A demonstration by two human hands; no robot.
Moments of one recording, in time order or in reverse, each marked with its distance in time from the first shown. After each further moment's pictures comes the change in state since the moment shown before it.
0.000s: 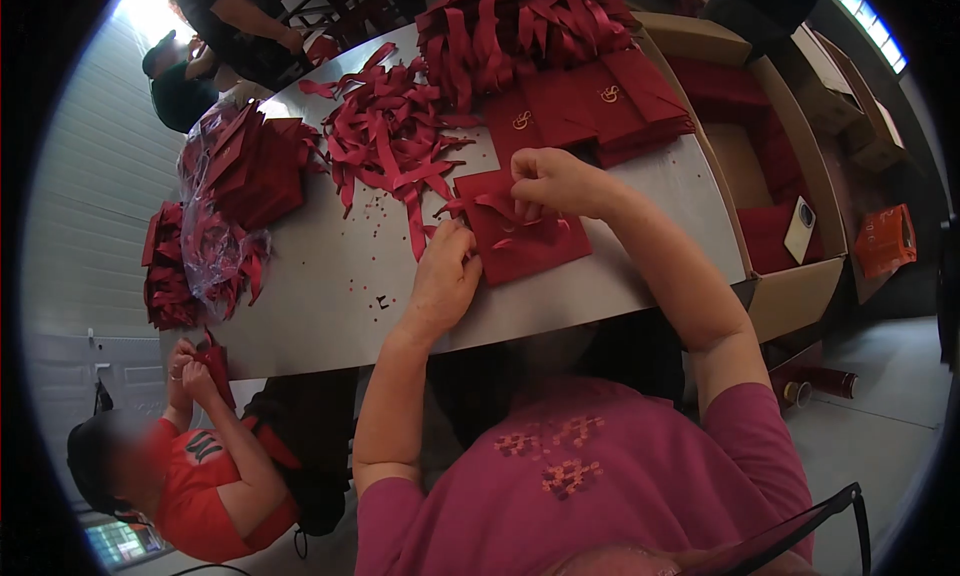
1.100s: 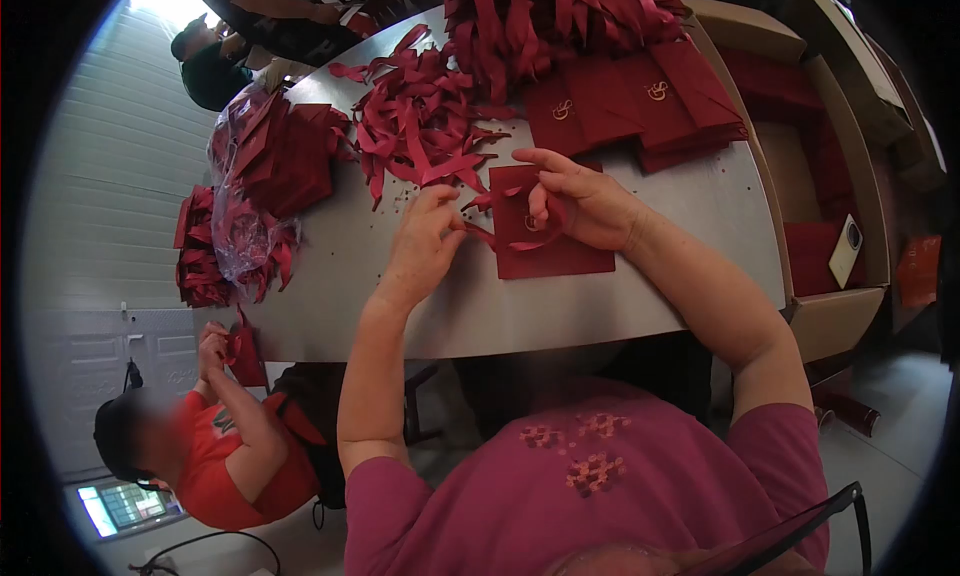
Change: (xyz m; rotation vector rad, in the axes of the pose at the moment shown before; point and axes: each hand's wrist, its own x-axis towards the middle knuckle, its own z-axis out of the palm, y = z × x) left_hand 0.029 -0.039 -0.047 0.218 -0.018 0.034; right_hand 0.017 0.037 0.028 1.264 -0.309 -0.098
